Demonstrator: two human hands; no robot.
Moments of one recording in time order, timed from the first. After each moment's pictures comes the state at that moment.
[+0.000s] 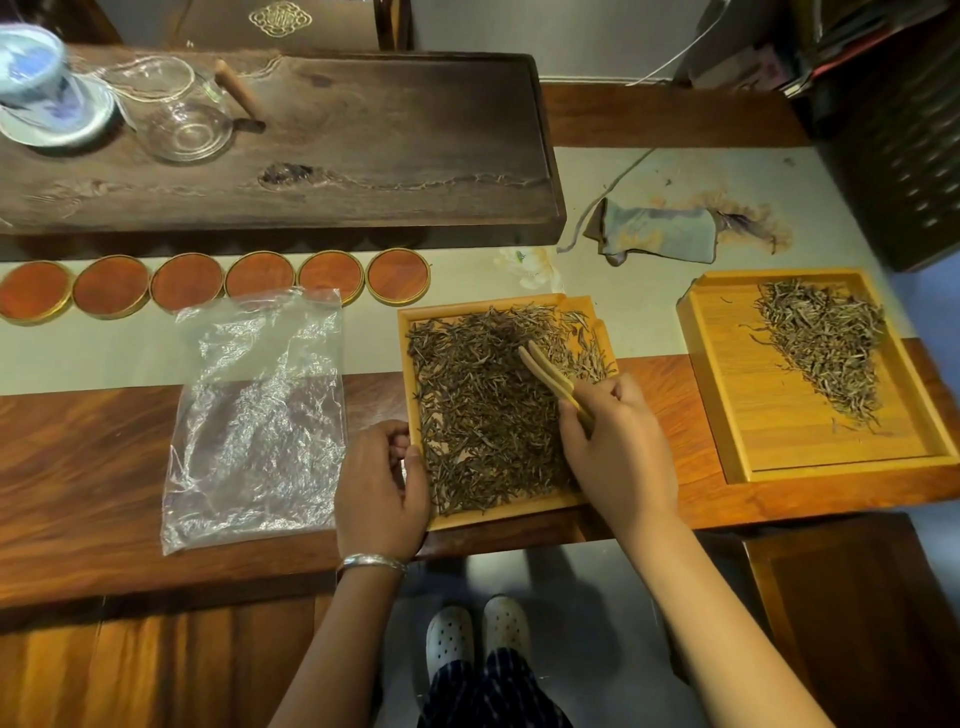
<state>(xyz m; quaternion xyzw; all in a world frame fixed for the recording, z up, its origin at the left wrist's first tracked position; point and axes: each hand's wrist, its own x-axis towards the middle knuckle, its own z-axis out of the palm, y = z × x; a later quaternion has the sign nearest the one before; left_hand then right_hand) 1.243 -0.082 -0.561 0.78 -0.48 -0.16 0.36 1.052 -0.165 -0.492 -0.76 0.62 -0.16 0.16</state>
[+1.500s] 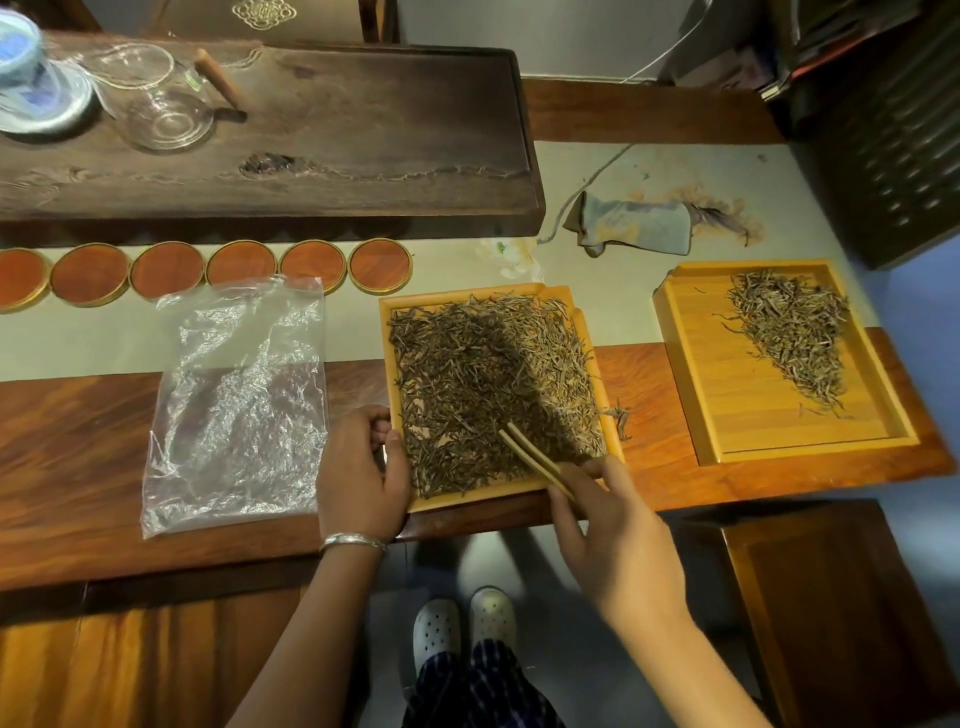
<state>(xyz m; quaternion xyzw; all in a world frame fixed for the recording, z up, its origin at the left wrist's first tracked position) 1.242 -0.082 -0.559 0.78 -0.48 -0.16 0.36 1.021 -0.083 -0.485 -0.76 0.61 -0.13 0.17</state>
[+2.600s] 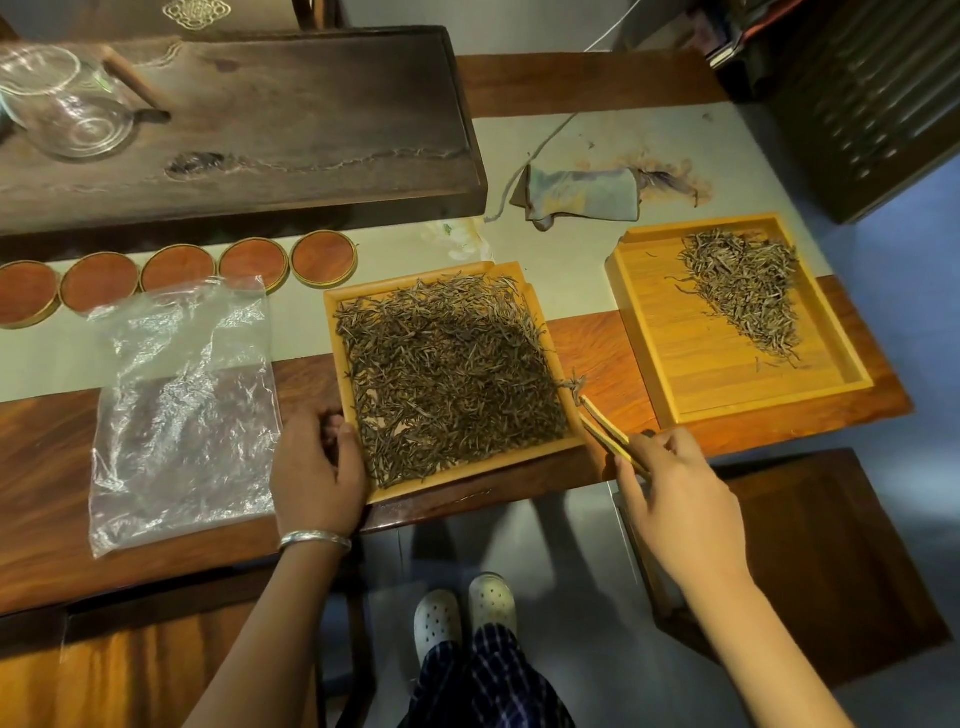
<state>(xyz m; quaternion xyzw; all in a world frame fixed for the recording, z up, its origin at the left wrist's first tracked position) 1.246 -0.082 -0.572 0.77 -0.50 -0.15 0.36 0.940 -0.097 -0.490 -0.71 0.69 -0.02 0.10</state>
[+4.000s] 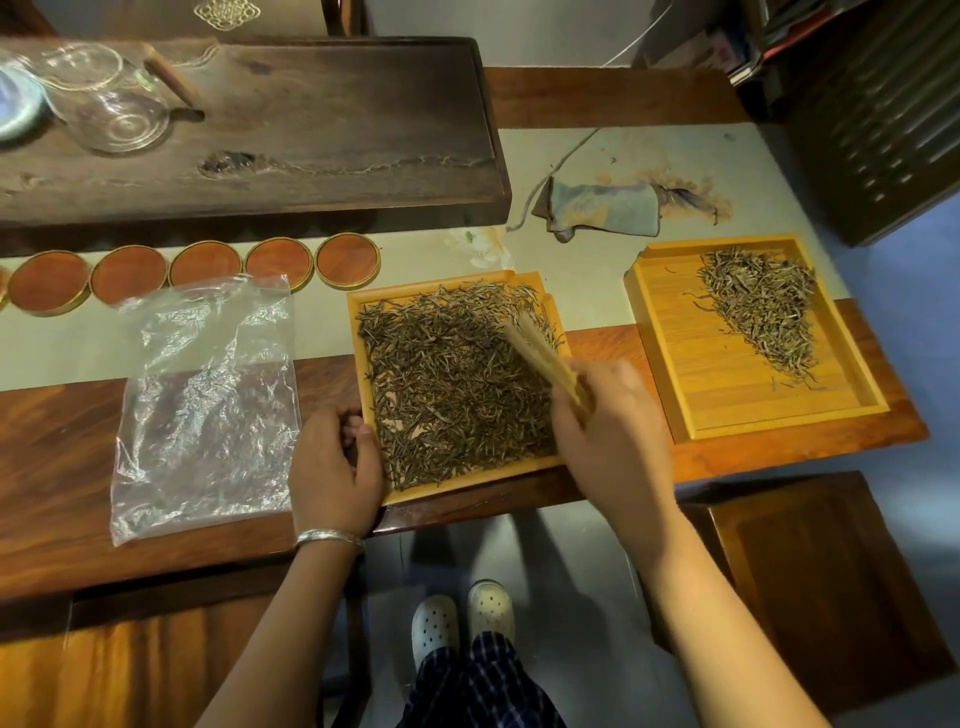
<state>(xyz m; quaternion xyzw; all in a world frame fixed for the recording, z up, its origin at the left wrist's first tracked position) 1.243 -0.082 -0.562 0.77 -0.50 -0.16 0.36 1.017 -0.144 -0.472 -0.73 0.62 -0.24 0.16</state>
